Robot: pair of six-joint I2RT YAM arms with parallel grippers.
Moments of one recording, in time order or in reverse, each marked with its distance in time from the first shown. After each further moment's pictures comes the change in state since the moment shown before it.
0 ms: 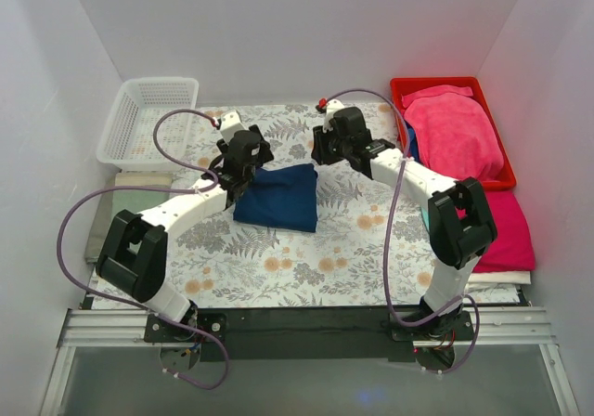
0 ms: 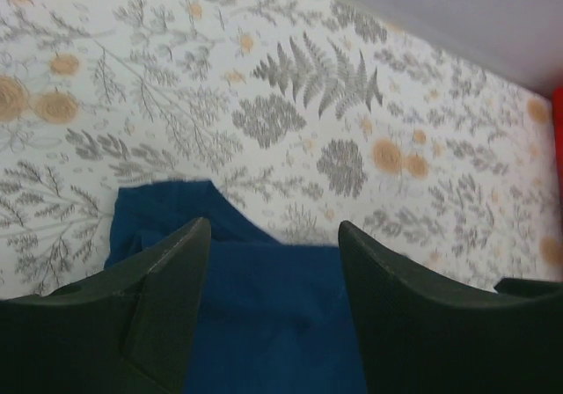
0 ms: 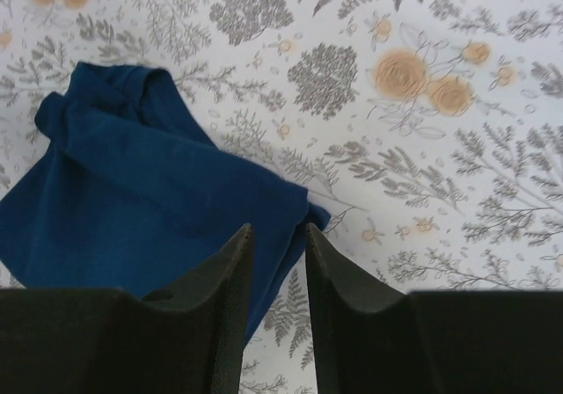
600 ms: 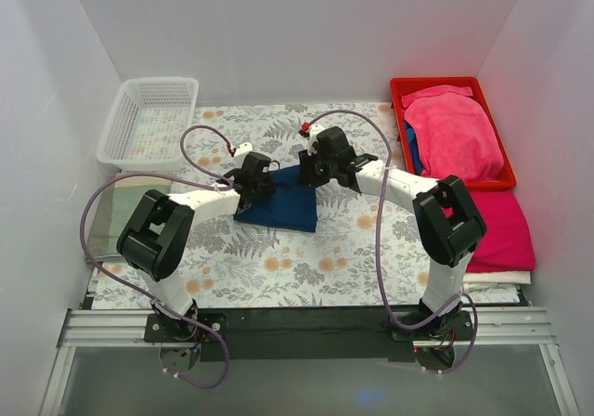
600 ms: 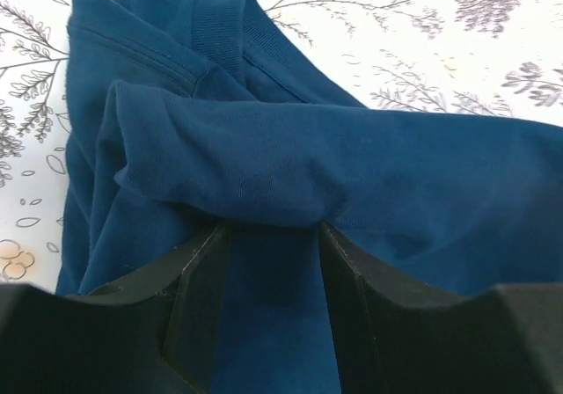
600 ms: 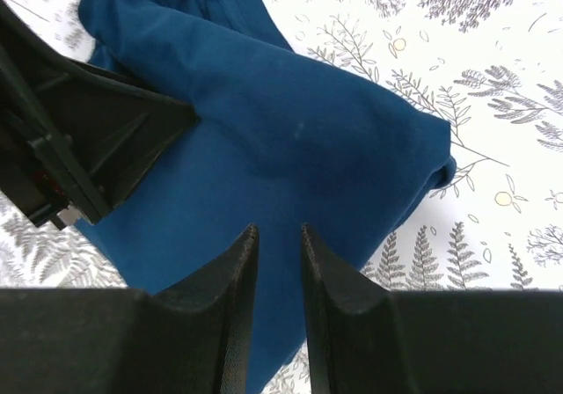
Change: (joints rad) left arm -0.010 0.134 -0.115 -0.109 0.196 -0.089; right arm 0.098 0.010 -0.125 0.012 -0.087 0.065
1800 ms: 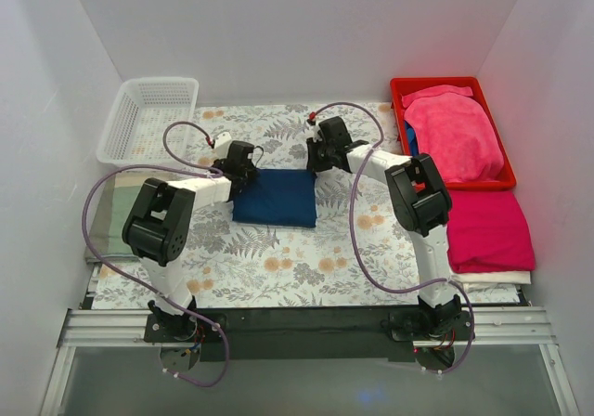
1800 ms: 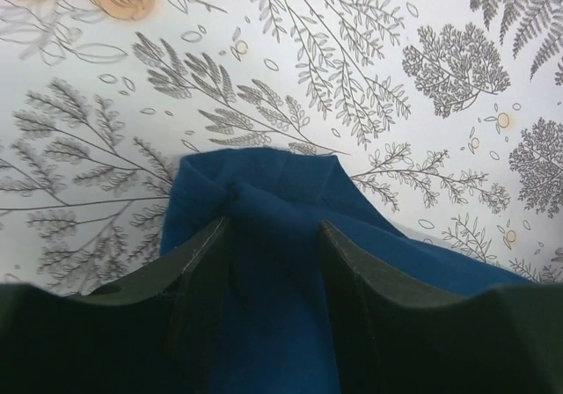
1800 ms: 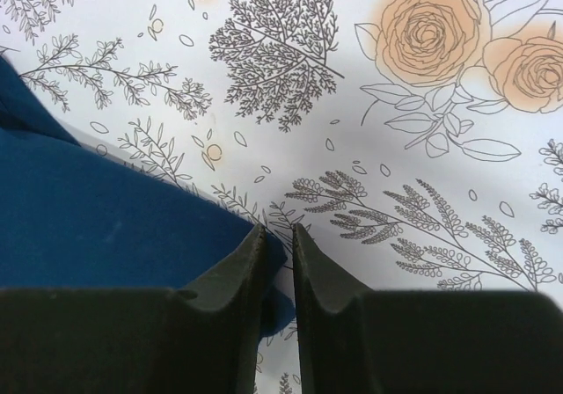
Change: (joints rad) left arm 0.144 0.136 0.084 0.084 -0.080 -0.021; right arm -0.121 0.373 0.291 0.004 0.041 -0.005
